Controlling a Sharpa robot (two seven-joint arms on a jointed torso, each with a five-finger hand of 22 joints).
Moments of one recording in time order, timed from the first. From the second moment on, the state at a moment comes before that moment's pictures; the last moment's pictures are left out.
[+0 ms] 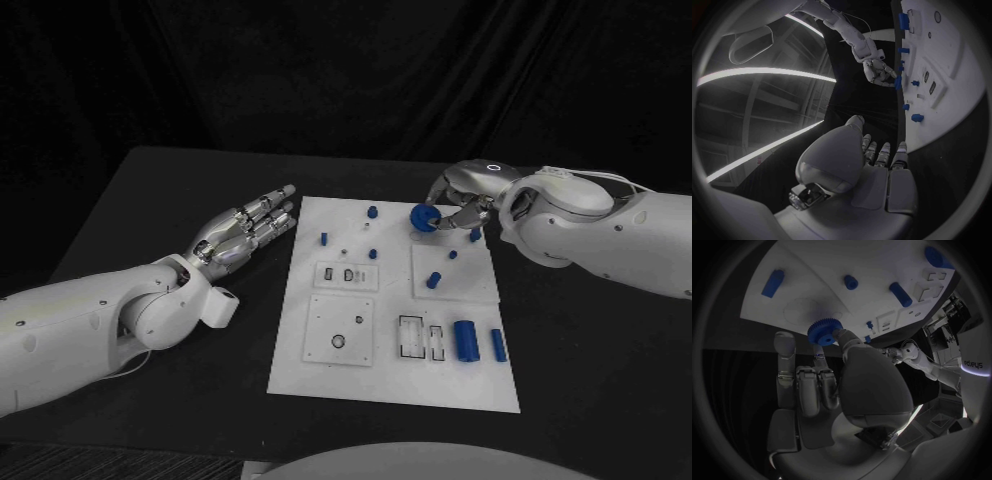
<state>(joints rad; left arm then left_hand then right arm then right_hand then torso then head) 1.20 -0.90 -0.22 1.48 -0.20 0.03 0.60 1.56 0.27 -0.09 0.23 0.56 0.20 0.03 0.03 0.03 0.00 0.00 0.00 0.00 0.00 0.10 0.00 0.00 0.16 0.00 0.23 0.01 0.00 1.41 -0.89 -0.25 1.48 -1.54 -0.32 -0.11 1.32 -0.11 0.20 0.12 0.57 1.01 0.13 0.19 0.15 1.47 0.01 1.57 1.31 1.47 -0.05 1.57 1.31 0.16 1.28 0.05 0.82 1.05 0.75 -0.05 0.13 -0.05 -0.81</state>
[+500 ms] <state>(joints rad) 1.20 -0.89 -0.22 1.47 -0.20 0.03 0.60 1.56 0.27 -0.09 0.23 0.56 0.21 0.03 0.04 0.03 0.00 0.00 0.00 0.00 0.00 0.11 0.00 0.00 0.16 0.00 0.23 0.01 0.00 1.41 -0.81 -0.25 1.46 -1.48 -0.29 -0.09 1.30 -0.11 0.20 0.13 0.57 1.01 0.12 0.18 0.15 1.47 0.01 1.57 1.31 1.47 -0.05 1.57 1.31 0.16 1.29 0.05 0.82 1.05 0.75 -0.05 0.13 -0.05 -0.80</state>
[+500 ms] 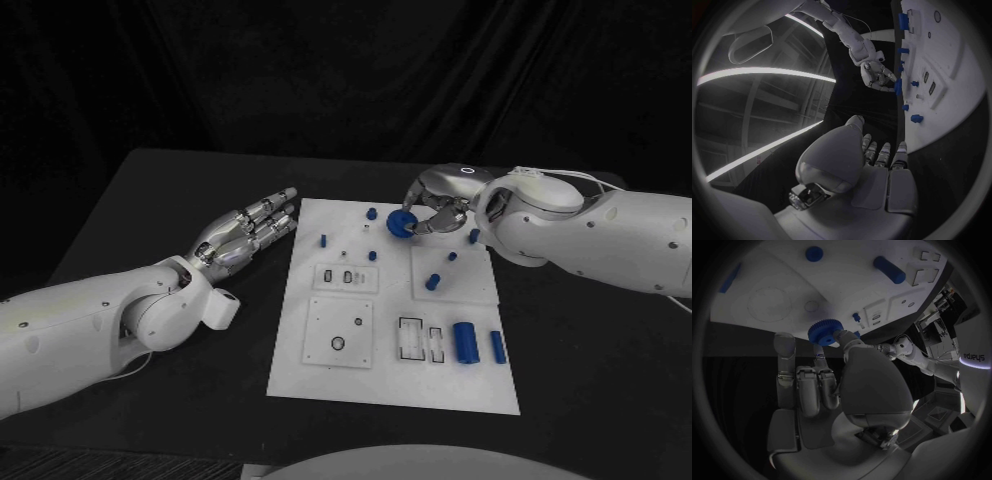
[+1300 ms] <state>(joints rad) 1.20 -0.89 -0.22 1.47 -0.20 0.04 0.59 1.56 0.27 -0.08 0.23 0.56 0.20 0.03 0.04 0.03 0.00 0.00 0.00 0.00 0.00 0.11 0.00 0.00 0.16 0.00 0.23 0.01 0.00 1.40 -0.64 -0.24 1.33 -1.47 -0.28 -0.06 1.30 -0.11 0.22 0.13 0.54 1.00 0.12 0.15 0.17 1.47 0.02 1.57 1.31 1.47 -0.05 1.57 1.31 0.16 1.28 0.06 0.81 1.05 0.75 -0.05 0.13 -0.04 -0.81</state>
